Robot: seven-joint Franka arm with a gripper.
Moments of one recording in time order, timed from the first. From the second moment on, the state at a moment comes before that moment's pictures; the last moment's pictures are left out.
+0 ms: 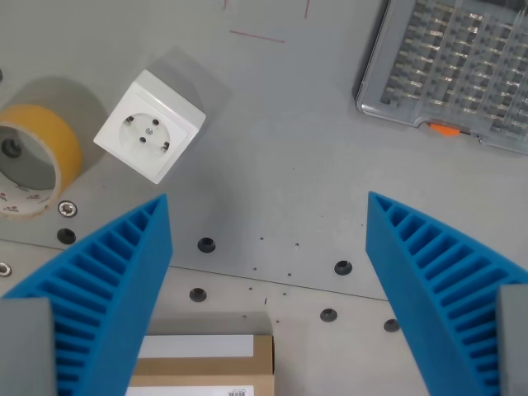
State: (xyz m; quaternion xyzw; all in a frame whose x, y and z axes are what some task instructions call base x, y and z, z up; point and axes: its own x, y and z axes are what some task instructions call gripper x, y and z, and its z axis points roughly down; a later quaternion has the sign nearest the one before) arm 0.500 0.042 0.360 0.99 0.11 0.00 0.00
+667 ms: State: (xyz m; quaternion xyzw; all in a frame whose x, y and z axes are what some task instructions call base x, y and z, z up) arm 0.500 0.042 0.359 0.99 0.11 -0.01 0.00
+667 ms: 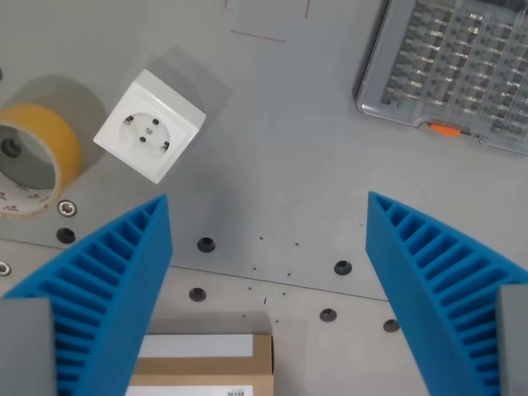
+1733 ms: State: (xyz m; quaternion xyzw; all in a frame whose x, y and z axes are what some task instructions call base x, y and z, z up) arm 0.490 0.062 0.314 0.98 0.20 -0.02 0.00
